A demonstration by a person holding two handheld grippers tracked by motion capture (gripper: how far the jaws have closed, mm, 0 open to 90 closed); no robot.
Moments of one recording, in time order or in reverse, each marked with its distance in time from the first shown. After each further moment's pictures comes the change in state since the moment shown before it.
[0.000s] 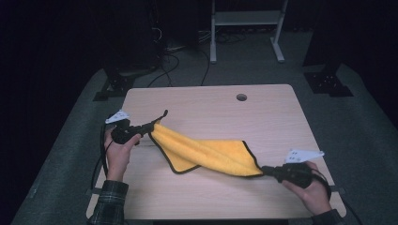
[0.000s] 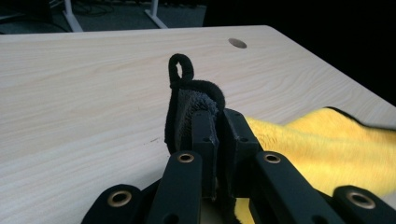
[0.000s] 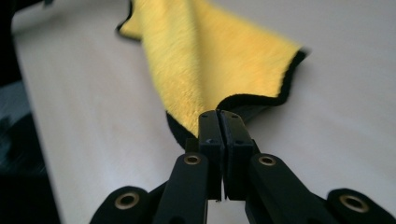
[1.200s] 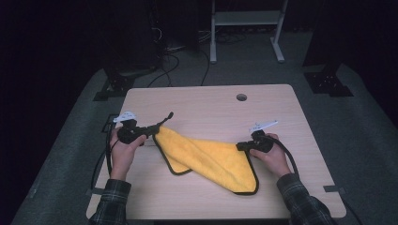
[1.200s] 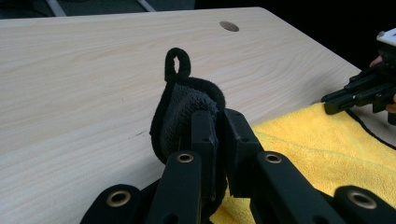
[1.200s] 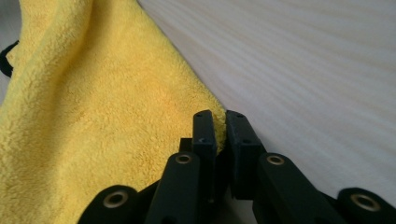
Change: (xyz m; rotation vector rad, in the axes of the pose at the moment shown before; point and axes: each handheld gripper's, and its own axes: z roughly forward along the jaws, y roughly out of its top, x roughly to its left) left arm -0.005 0.000 0.015 0.051 -0.033 0.021; right arm -0.073 0.054 0.121 0.097 0.003 0.092
